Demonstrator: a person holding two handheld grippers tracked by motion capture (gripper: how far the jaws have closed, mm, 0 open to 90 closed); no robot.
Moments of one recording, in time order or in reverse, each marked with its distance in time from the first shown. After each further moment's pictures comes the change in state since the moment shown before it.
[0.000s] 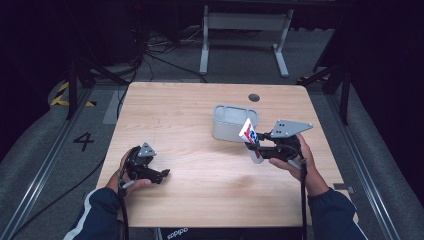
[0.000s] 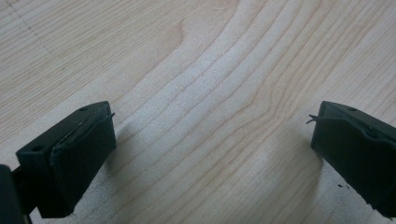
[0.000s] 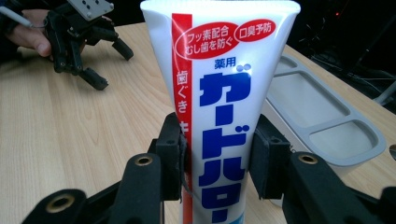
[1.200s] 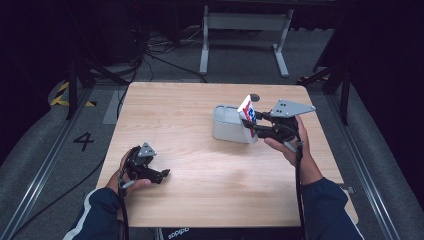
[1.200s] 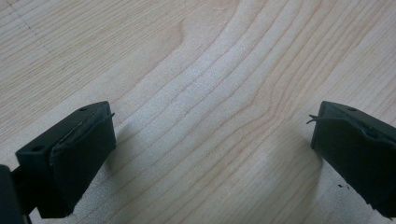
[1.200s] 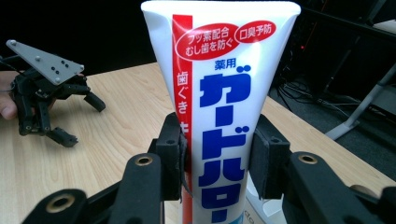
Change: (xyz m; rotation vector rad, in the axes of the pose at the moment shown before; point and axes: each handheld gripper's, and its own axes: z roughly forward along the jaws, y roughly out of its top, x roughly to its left) left arm 0.000 0.000 0.000 0.000 0.000 -0.002; right arm -0.021 0.042 0.005 -0.121 -0.093 0.014
